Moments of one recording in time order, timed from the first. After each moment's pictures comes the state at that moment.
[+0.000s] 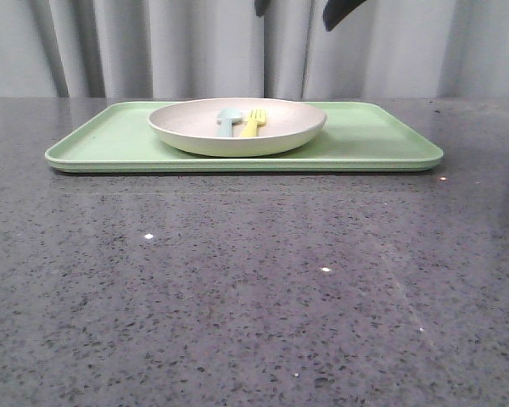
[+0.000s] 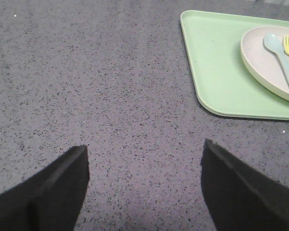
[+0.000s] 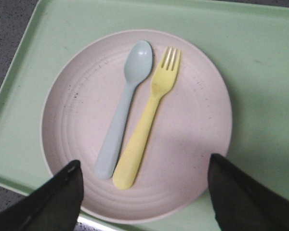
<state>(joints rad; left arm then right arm) -0.03 0.56 -0.60 -0.12 0.62 -0.10 0.50 1.78 -1.74 0.09 0.86 0.28</state>
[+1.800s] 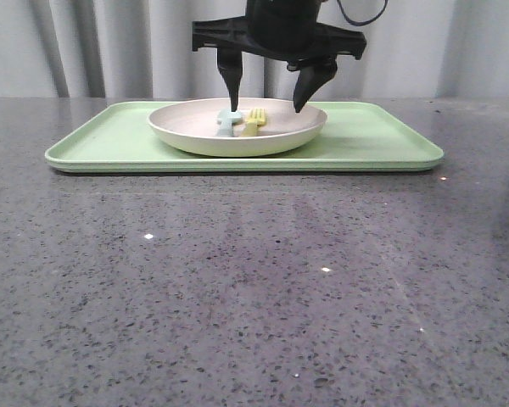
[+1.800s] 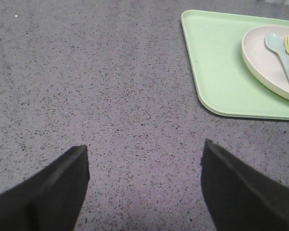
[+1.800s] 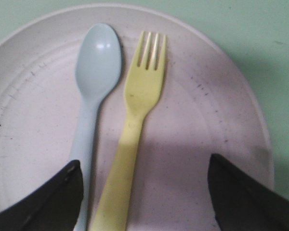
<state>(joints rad) -0.03 0.56 -0.60 -0.11 0.62 -0.10 0.59 2.06 -1.90 -0.20 0.89 0.60</state>
